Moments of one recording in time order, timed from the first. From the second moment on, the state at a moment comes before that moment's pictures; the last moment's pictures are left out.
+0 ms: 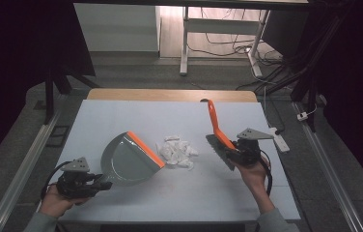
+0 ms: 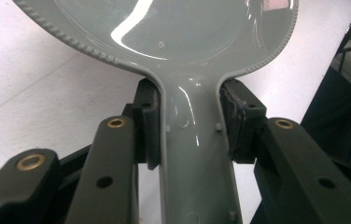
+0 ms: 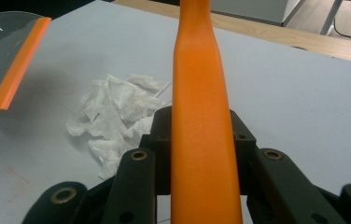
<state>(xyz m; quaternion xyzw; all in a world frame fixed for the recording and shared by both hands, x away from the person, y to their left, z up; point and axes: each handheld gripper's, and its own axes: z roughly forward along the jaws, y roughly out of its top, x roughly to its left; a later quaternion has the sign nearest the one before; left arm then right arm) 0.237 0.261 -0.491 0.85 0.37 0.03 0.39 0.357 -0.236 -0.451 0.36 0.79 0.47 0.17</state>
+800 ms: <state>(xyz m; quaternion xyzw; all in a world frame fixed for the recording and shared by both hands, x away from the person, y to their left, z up) 0.244 0.242 -0.512 0.87 0.35 -0.02 0.35 0.377 -0.199 -0.455 0.35 0.81 0.44 0.17</state>
